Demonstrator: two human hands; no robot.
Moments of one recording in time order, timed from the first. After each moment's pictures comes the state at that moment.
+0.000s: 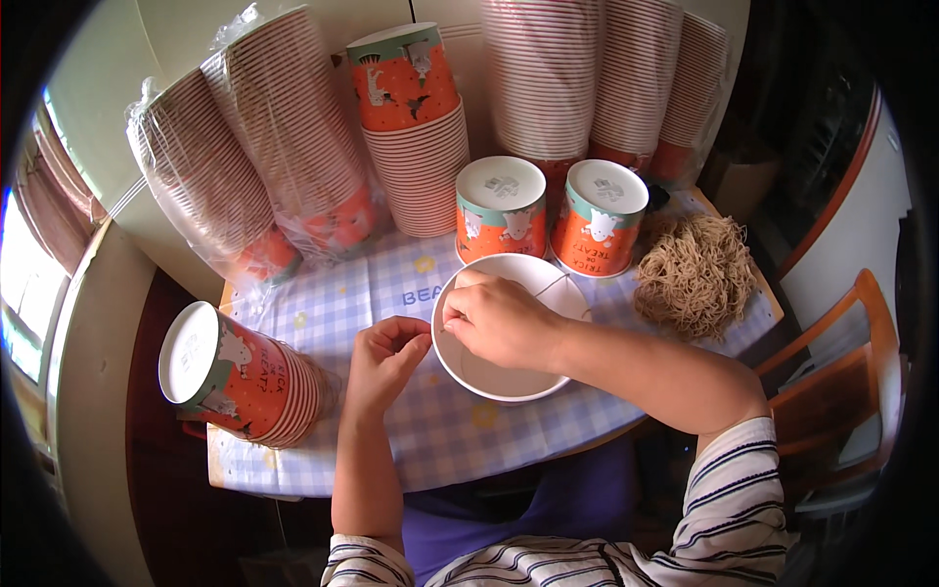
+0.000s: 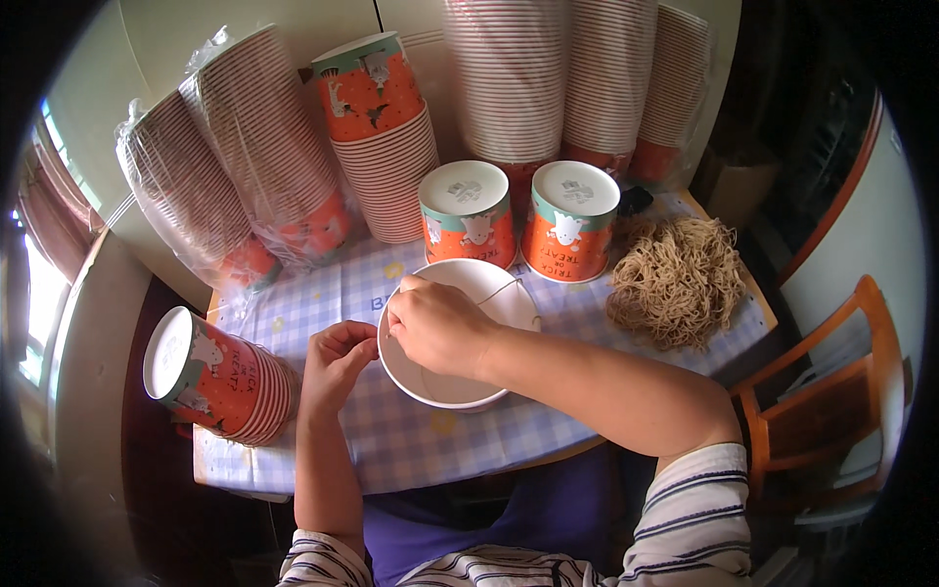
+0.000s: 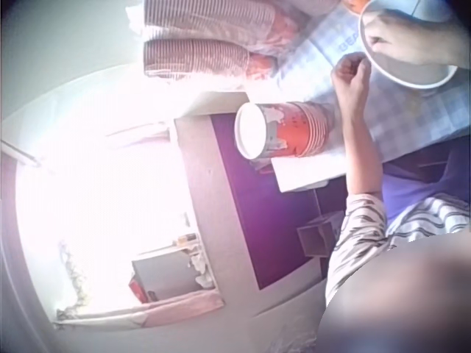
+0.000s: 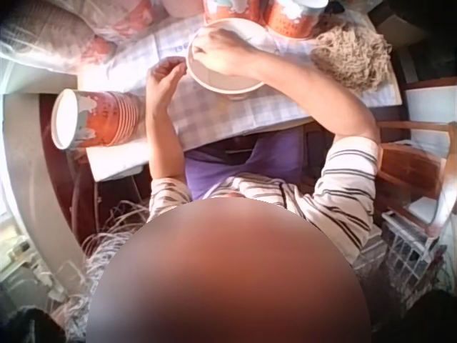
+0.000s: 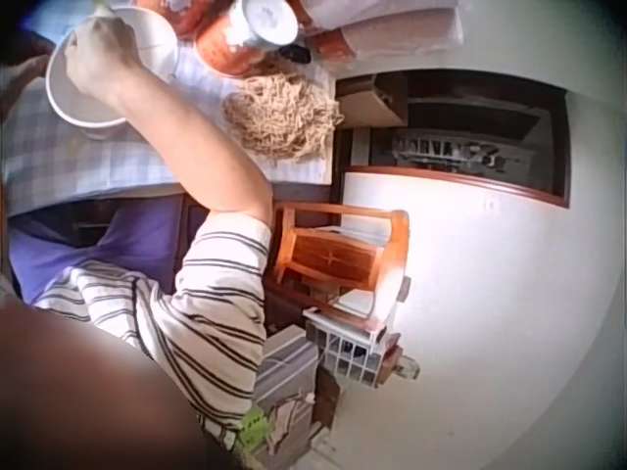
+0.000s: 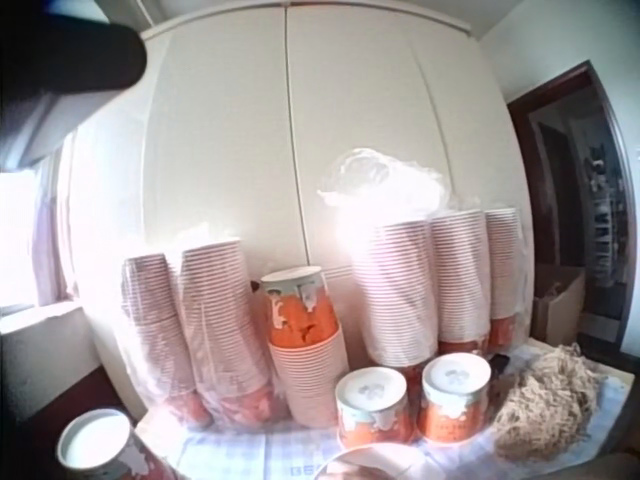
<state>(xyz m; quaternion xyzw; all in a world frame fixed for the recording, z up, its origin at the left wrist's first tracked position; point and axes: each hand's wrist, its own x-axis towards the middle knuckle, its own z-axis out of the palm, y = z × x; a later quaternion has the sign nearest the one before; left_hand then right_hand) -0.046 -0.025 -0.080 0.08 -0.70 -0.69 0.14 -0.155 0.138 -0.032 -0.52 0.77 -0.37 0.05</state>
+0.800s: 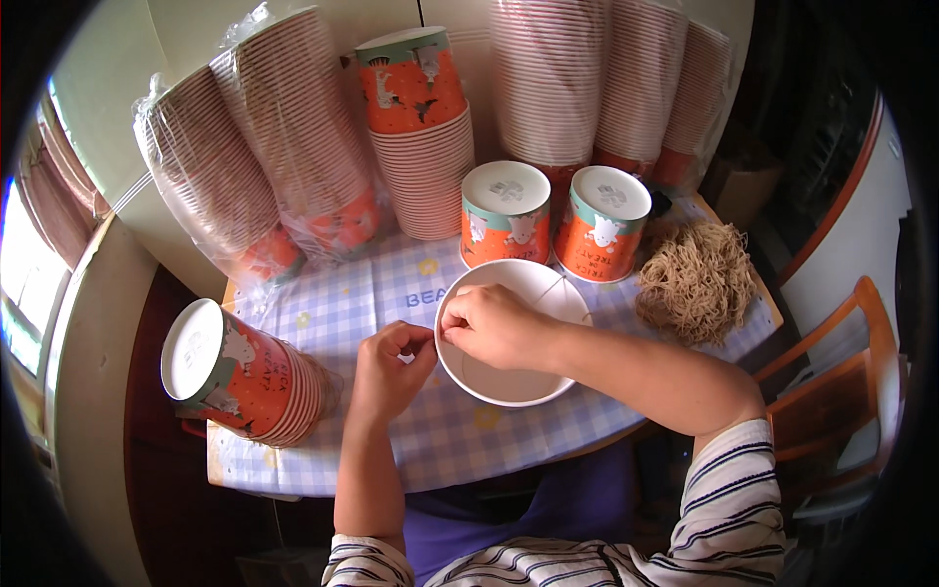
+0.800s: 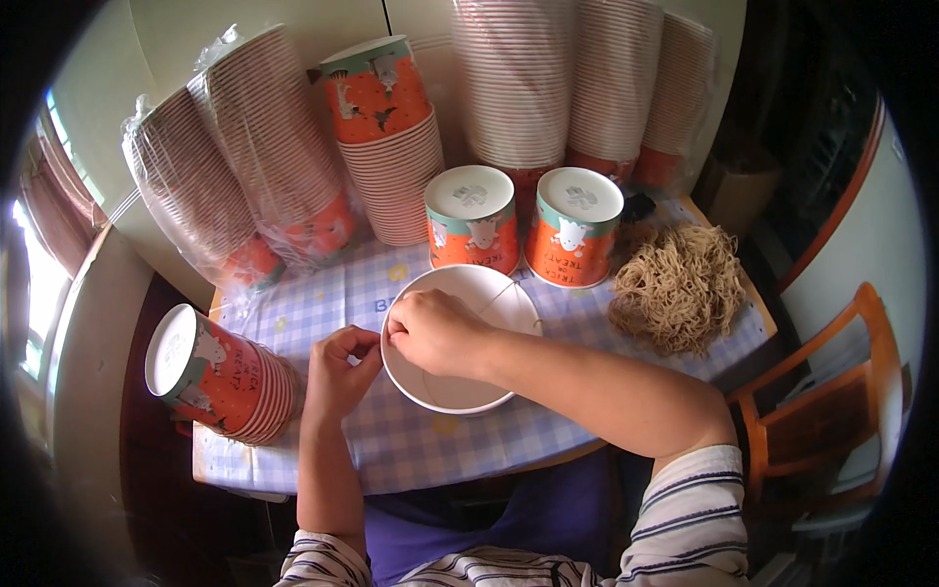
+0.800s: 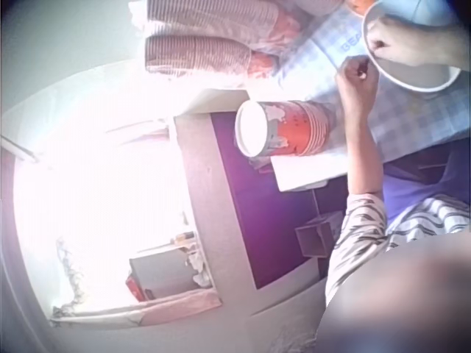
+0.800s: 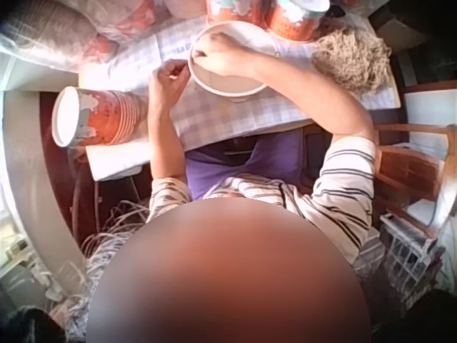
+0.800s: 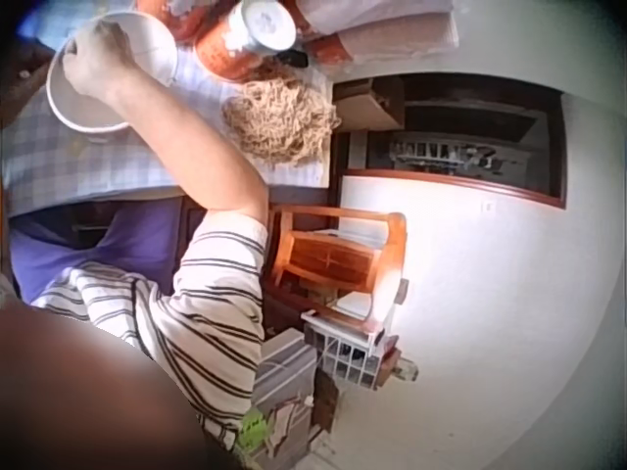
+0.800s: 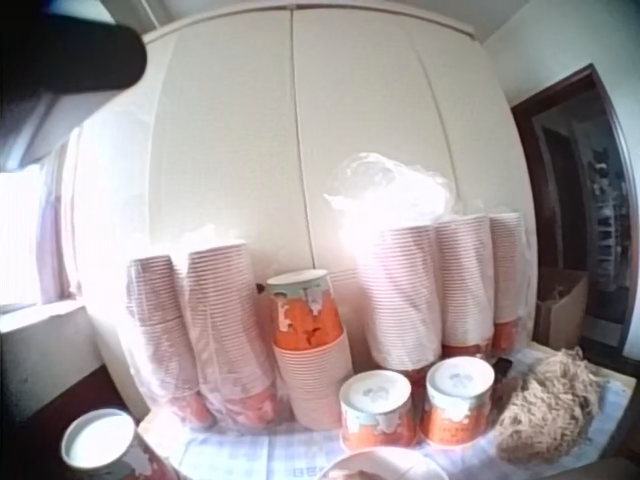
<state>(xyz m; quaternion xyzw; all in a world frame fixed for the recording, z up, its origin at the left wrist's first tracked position) -0.037 -0.012 -0.066 0.08 -0.84 -0.49 0.21 -0.154 0.131 -0.028 -0.51 0.77 -0.37 0.12</state>
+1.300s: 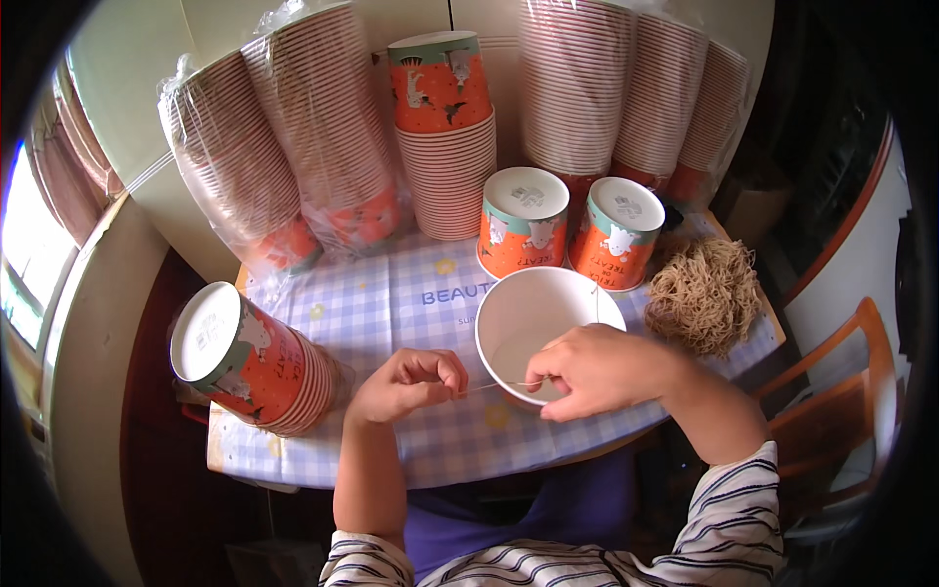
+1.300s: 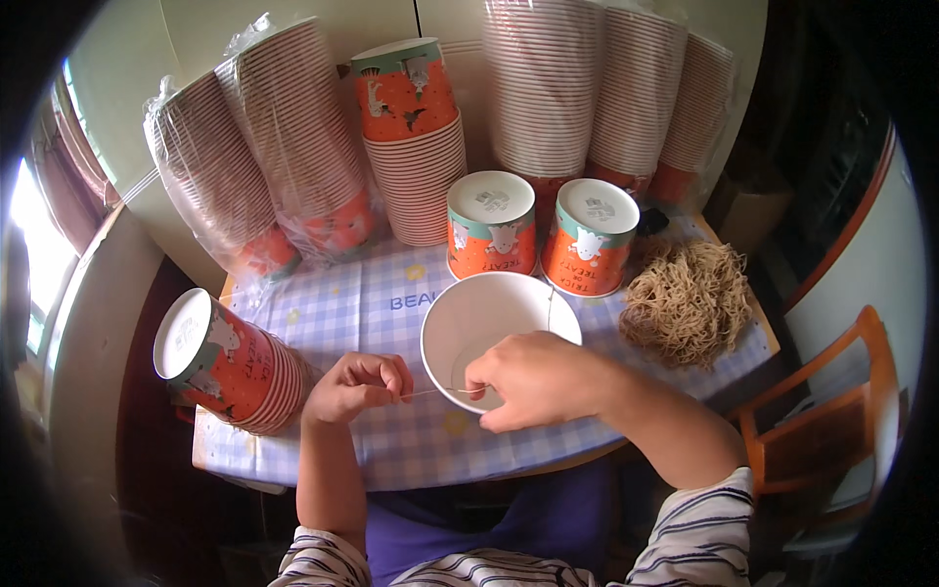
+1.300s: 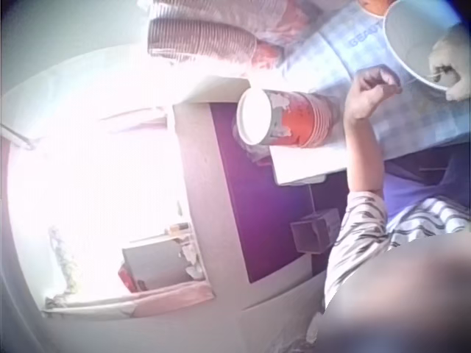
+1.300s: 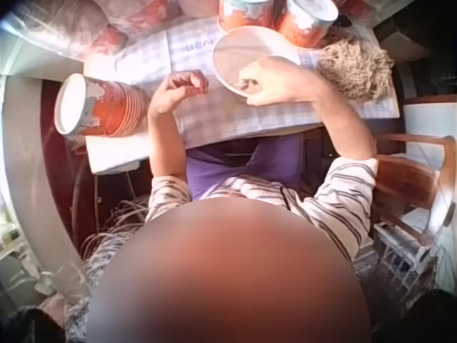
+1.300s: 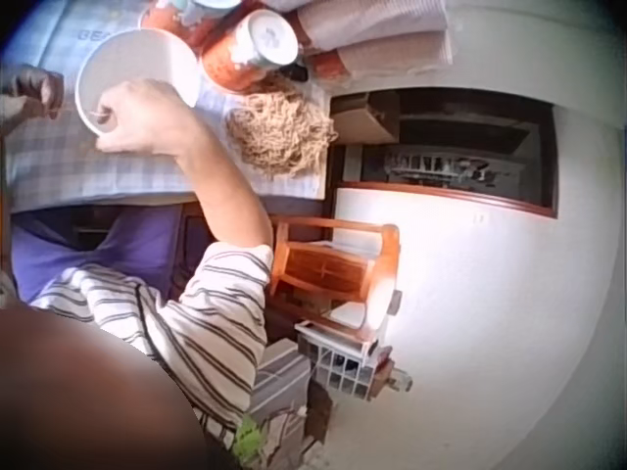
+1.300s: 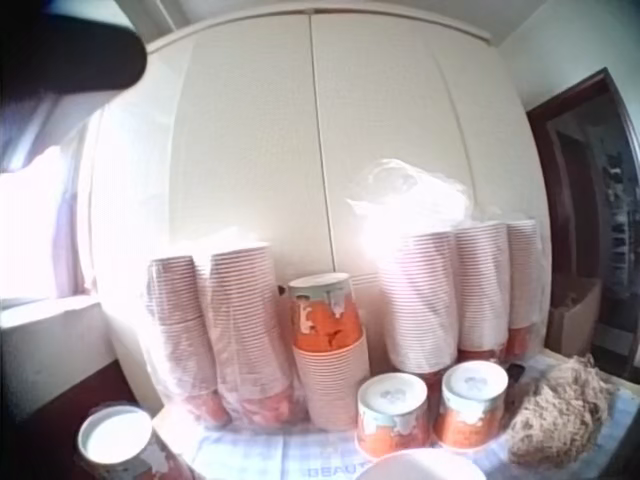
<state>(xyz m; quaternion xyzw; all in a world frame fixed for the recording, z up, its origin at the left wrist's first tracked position) -0.021 -0.036 -0.075 -0.15 -0.59 -0.79 -0.08 -0.135 0.209 0.022 -0.57 0.77 -0.15 0.26</state>
